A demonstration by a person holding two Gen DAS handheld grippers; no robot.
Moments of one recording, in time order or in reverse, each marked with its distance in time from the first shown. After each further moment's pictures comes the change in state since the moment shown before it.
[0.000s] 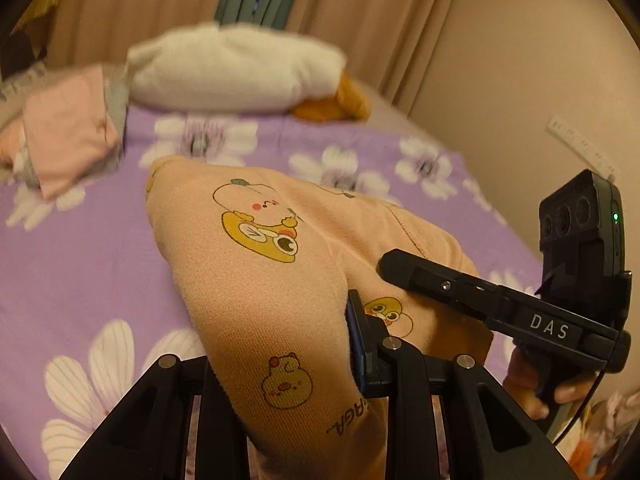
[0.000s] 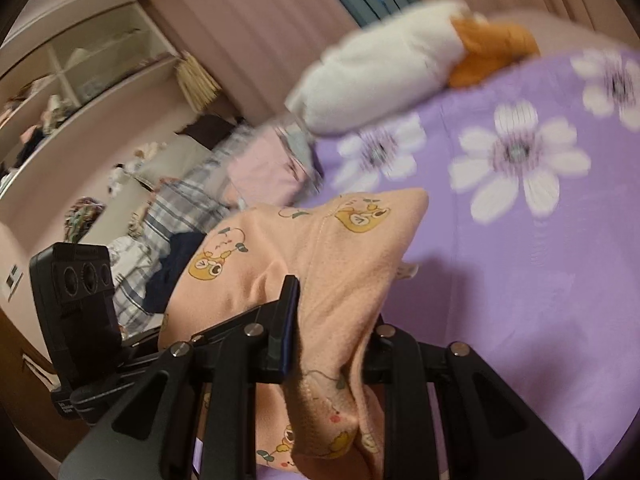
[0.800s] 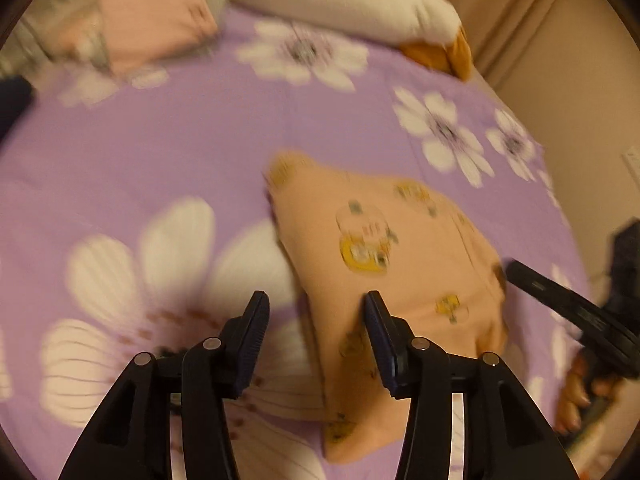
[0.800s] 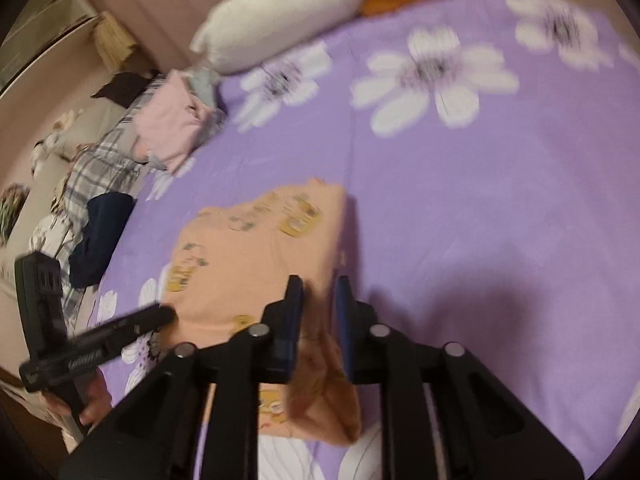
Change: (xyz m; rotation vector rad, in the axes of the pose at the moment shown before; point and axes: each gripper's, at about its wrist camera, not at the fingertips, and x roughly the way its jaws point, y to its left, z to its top) left arm -0.028 0.066 -0.040 -0.207 0.142 0.234; right arm 0.004 -0.028 -0.025 0.030 0.165 -0.263
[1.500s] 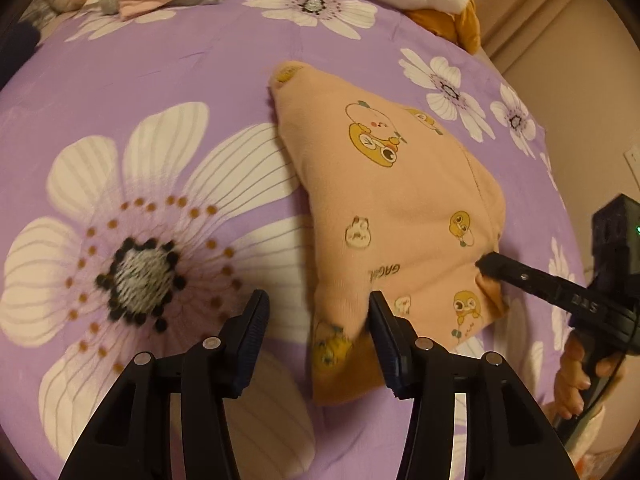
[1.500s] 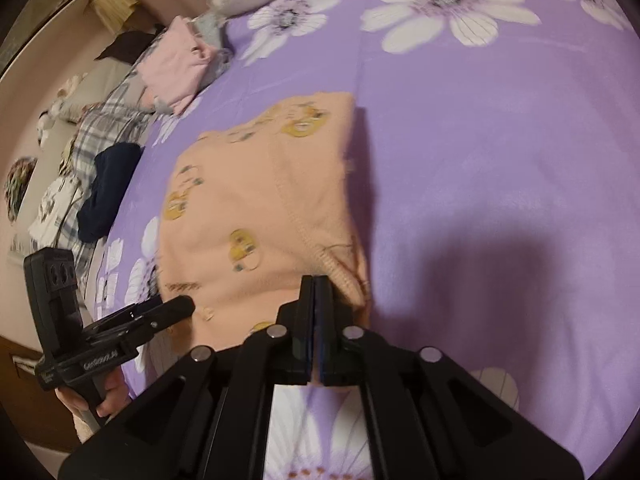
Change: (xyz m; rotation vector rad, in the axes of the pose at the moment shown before) left arm 0.026 0.010 -0.051 -0.075 0.143 -0.074; right arm 0.021 -0.011 -0.030 0.003 0.225 0.065
